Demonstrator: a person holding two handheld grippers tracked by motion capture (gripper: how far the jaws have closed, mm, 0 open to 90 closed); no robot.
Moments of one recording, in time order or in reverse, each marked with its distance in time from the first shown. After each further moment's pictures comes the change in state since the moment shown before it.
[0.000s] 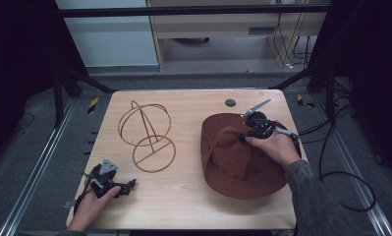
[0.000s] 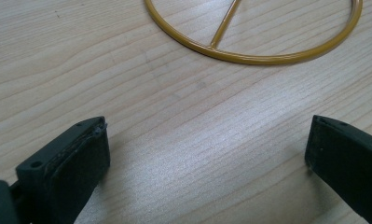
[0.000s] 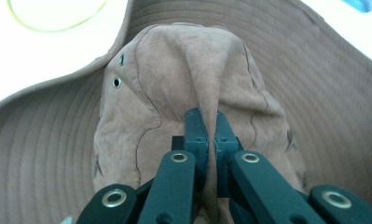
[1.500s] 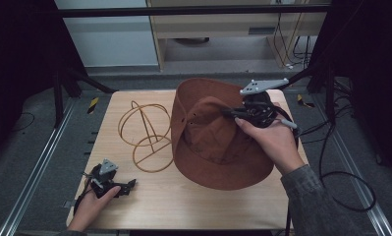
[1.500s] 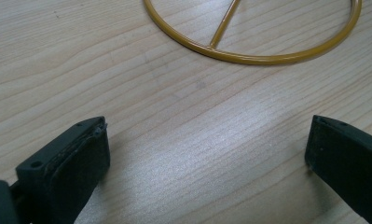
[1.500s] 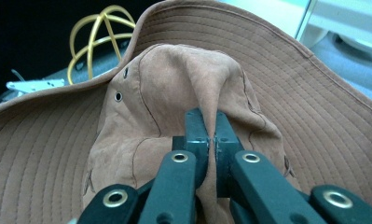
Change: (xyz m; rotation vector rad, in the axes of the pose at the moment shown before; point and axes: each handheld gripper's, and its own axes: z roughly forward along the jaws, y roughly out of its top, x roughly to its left) left arm 0.000 0.000 0.000 0.003 -0.002 0.005; right arm 0.073 0.051 -0.102 -0.443 0.036 -0.057
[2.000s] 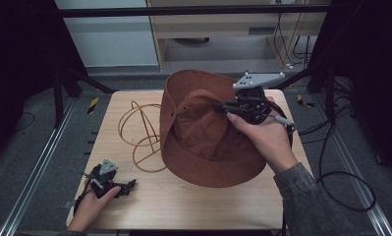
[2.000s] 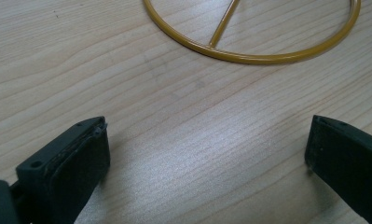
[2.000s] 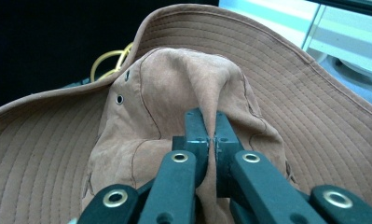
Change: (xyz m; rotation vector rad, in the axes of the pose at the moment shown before) left arm -0.001 0.000 0.000 -0.001 0.000 -0.002; right arm 0.020 0.023 -0.001 -0.068 0.015 -0.022
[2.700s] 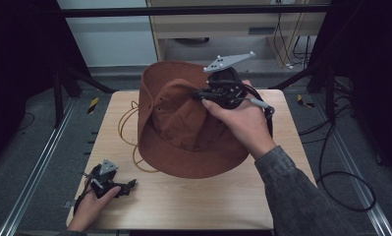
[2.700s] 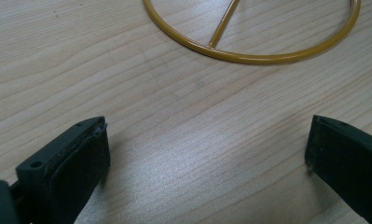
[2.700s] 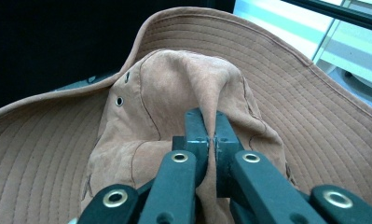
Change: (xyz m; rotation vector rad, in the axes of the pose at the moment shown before) left arm 0.000 0.000 0.000 0.000 0.000 -0.001; right arm 0.026 0.052 0.029 0.026 0.023 -0.058
